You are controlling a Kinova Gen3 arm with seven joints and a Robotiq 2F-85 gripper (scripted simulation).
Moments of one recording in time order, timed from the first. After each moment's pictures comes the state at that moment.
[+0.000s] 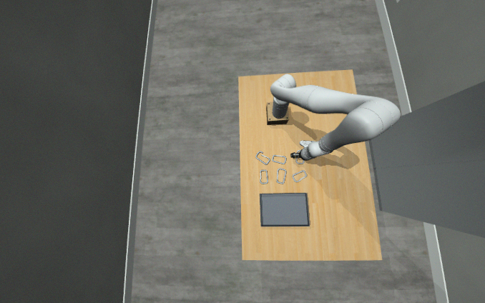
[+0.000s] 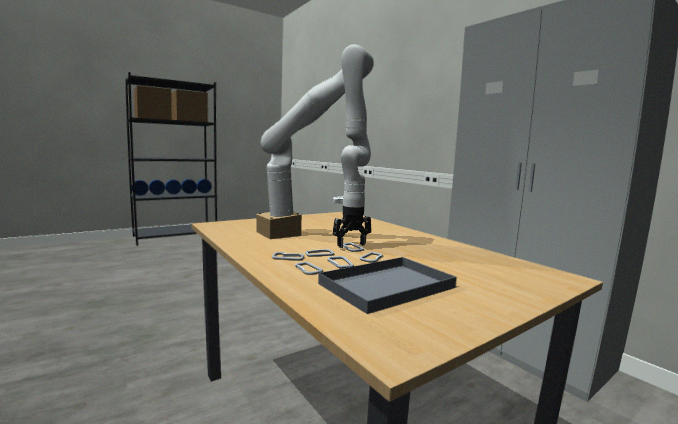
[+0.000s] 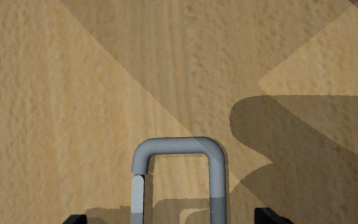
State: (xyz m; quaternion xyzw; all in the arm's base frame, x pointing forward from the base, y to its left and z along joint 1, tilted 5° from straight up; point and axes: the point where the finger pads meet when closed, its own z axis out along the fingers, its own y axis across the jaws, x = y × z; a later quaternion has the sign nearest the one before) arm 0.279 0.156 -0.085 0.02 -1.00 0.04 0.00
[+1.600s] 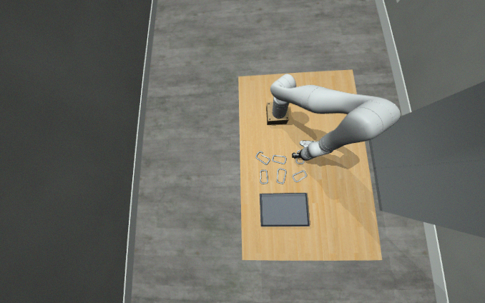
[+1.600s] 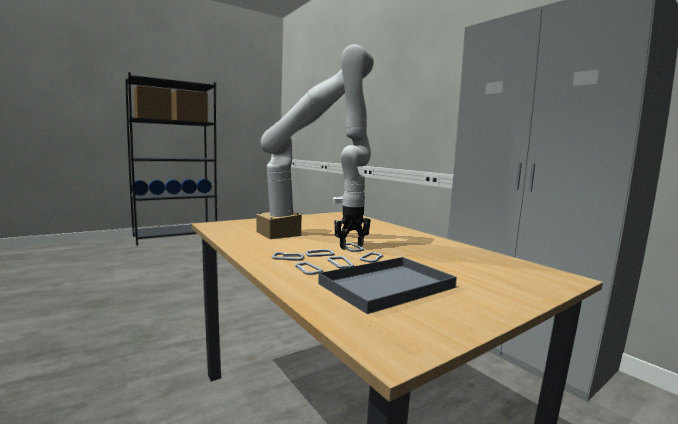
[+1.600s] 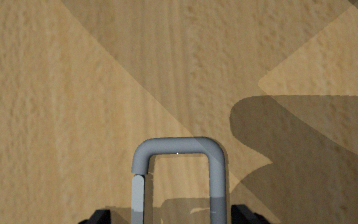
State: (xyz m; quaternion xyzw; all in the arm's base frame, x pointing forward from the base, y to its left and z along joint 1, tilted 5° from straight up) arm 0.279 0.156 -0.084 0.02 -1.00 0.04 0.00
